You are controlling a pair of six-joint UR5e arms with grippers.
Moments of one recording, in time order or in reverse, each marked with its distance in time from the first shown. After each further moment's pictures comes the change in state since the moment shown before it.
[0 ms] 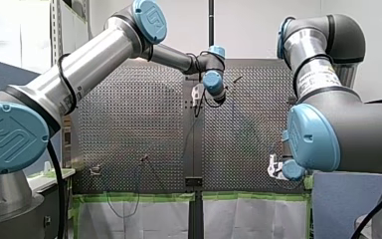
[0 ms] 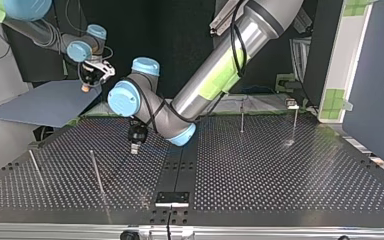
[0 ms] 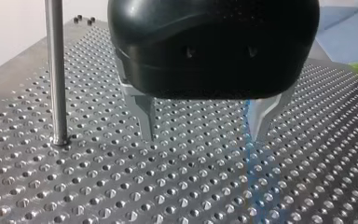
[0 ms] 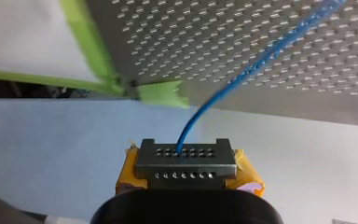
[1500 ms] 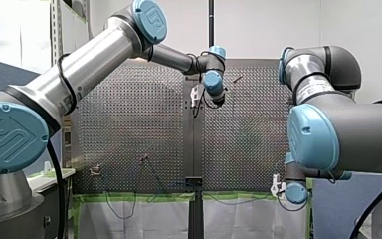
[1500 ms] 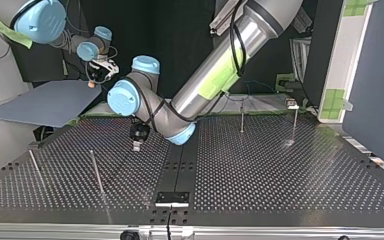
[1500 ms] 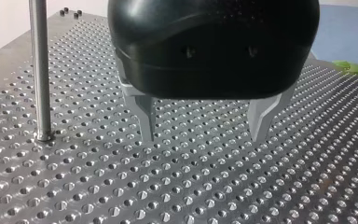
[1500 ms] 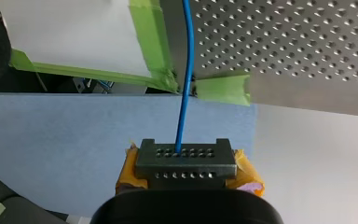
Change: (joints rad) left arm -0.004 0.000 -0.006 -0.032 -0.011 0.003; right arm -0.023 0.215 -0.102 -0.104 -0.009 -0.006
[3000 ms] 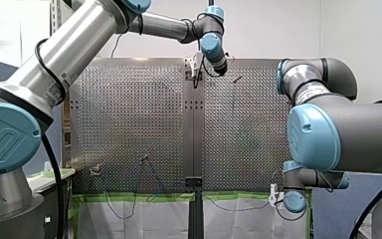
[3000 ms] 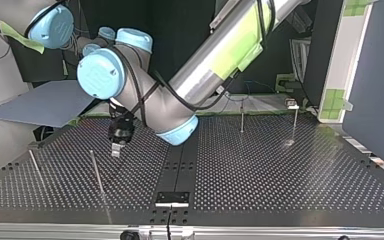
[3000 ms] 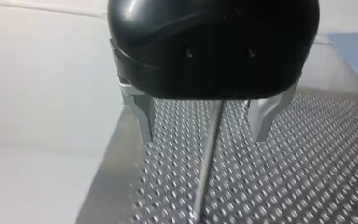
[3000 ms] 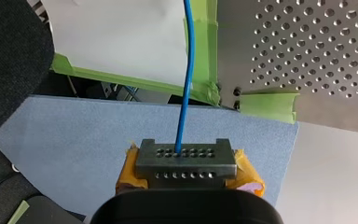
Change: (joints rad) left arm -0.060 0.188 0.012 -0.092 0.000 0.018; right arm 0.012 0.075 -0.058 0.044 -0.007 -0.023
